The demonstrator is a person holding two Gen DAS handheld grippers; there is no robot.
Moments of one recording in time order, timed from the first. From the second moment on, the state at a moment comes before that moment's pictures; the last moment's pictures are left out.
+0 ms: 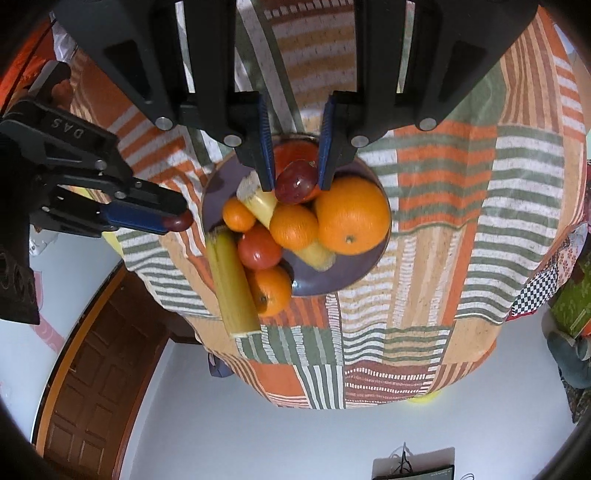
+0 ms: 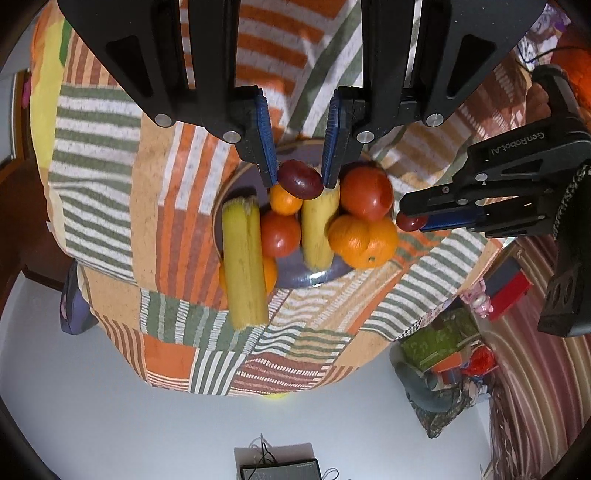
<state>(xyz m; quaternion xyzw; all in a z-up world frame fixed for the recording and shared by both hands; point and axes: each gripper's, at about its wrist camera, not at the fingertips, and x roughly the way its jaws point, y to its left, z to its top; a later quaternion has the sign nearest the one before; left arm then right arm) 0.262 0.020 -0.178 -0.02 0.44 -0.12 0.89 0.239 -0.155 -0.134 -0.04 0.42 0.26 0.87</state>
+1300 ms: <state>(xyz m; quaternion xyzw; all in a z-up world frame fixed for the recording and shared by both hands) 0.259 0.038 -0.153 -0.05 0.41 -0.10 0.91 0.249 -0.152 -0.107 -0.04 0.40 0.25 0.88</state>
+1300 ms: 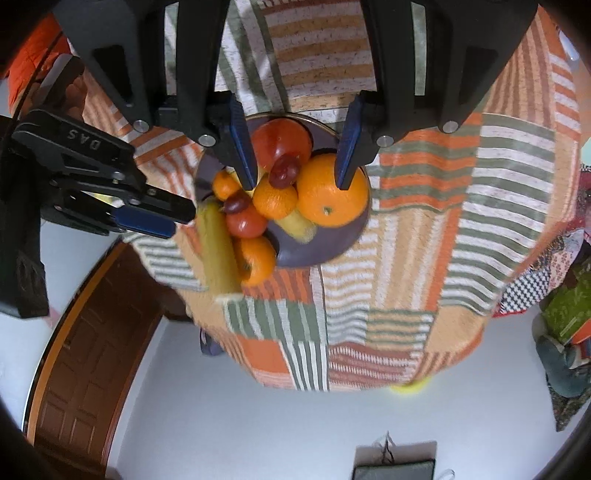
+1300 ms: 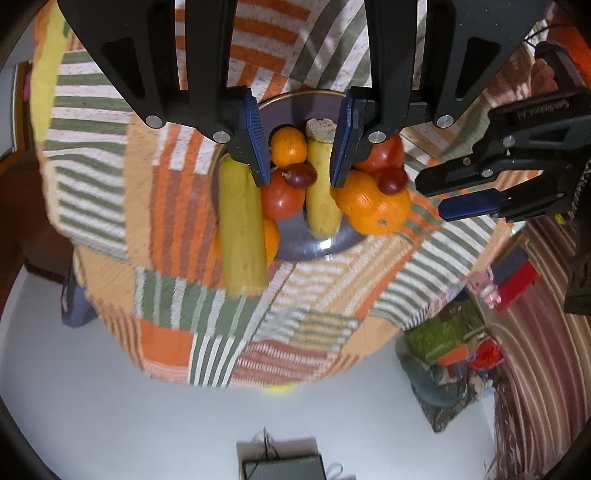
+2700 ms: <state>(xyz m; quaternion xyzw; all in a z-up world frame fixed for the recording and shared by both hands) 0.044 0.013 0.023 -0.01 0.10 -0.04 0.99 0.081 -0.185 0.046 -0.01 0.10 0.18 0.98</state>
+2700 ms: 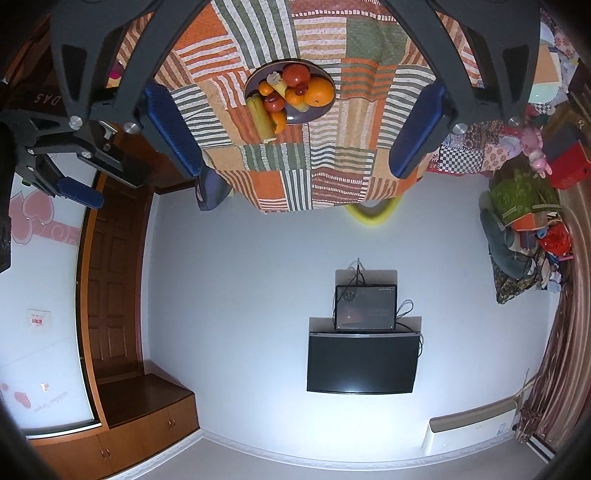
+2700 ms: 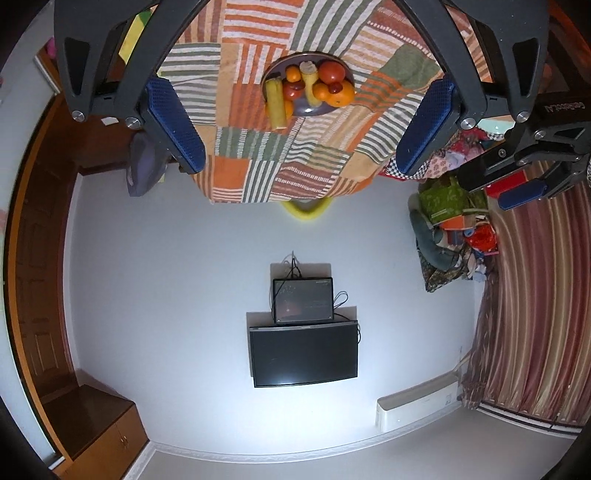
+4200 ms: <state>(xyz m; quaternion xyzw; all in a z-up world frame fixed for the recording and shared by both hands) 0.044 0.008 0.017 -0.01 0.10 -0.04 0.99 0.074 -0.198 0.044 0.00 0.11 0.18 0.98</state>
